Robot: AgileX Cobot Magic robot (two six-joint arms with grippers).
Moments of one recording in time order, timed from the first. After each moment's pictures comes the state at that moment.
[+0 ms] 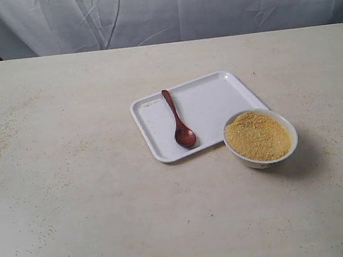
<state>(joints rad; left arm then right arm) -0.05 0.00 0.00 0.08 0.23 -0.06 -0.04 0.02 -0.24 -0.01 0.54 0.02</state>
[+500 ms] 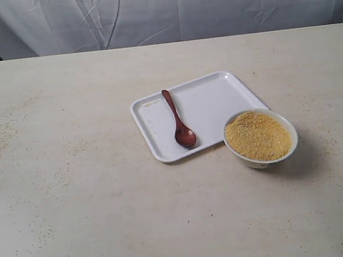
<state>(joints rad) -0.05 0.00 0.00 0.08 0.23 -0.06 -0.04 0.01 -0.09 0.03 0.41 0.02</state>
